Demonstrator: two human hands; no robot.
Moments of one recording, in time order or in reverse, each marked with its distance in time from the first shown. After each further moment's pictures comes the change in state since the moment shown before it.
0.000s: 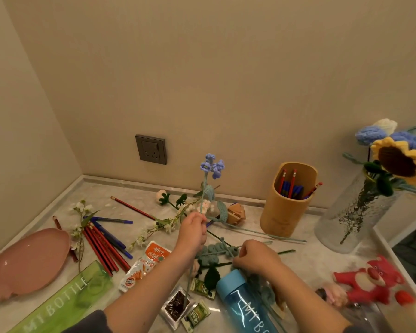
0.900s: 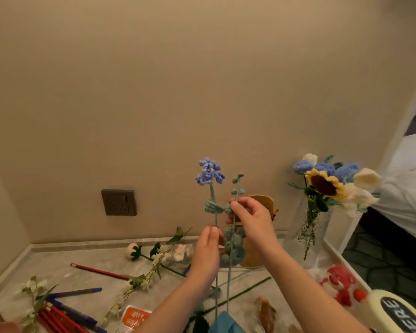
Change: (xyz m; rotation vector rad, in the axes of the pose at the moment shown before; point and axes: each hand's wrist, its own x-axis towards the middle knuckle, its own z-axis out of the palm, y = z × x) left_hand -0.033 0.055 0.057 0.090 -0.230 0.309; right_hand -0.073 -0.050 -0.116 1.201 0.764 -0.393
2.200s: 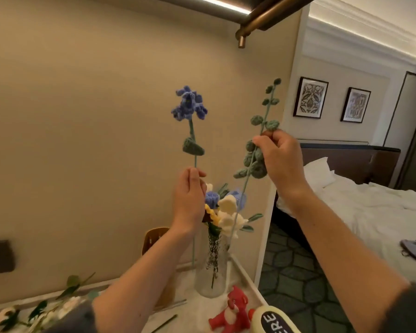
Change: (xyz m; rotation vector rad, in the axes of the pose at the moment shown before) left_hand 0.005 0.162 0.213 -0.169 -0.043 0.615; right_hand 0.026 -0.197 -0.251 -0.284 0.423 -0.492
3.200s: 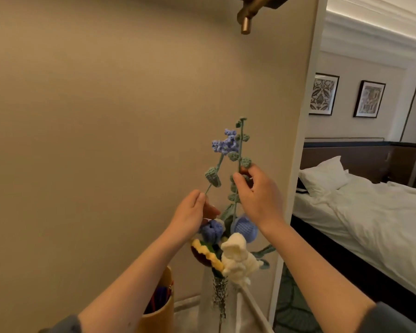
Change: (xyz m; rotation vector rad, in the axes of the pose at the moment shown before) left_hand 0.099 -0.083 0.018 0.274 -0.312 -0.308; right_hand 0.053 0.128 0.067 -0.374 -0.072 -0.158
